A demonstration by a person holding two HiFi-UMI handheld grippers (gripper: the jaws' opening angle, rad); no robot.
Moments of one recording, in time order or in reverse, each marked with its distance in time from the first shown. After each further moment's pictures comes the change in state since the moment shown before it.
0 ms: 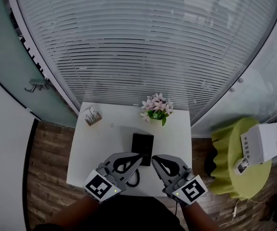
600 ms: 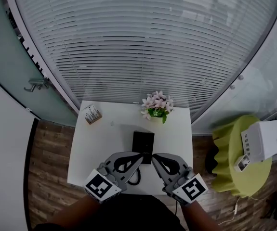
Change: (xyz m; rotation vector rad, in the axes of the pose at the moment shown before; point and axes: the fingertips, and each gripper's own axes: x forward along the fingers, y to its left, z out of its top) left arm -0.002 -0.003 -0.002 -0.024 0.001 -0.010; right arm 0.002 0.002 0.000 0.024 0.001 -0.010
